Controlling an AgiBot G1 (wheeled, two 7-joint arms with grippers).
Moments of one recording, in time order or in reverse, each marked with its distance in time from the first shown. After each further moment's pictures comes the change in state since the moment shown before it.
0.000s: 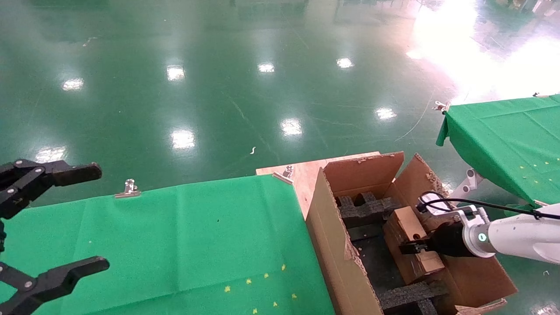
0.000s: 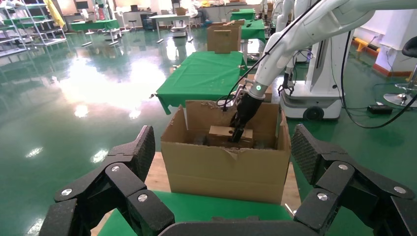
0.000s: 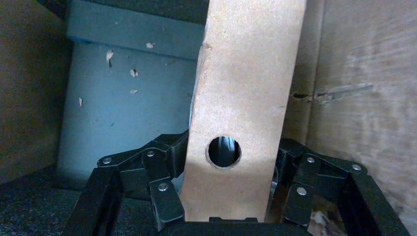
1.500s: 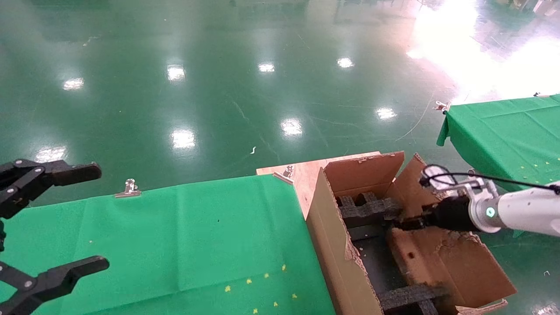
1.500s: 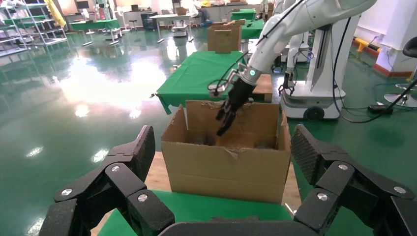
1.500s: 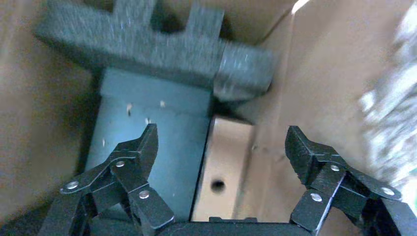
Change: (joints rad) left arm 0.000 0.000 0.000 0.000 0.000 0.000 0.000; right arm 0.179 0.068 -0.012 0.136 -0.083 0.002 0.050
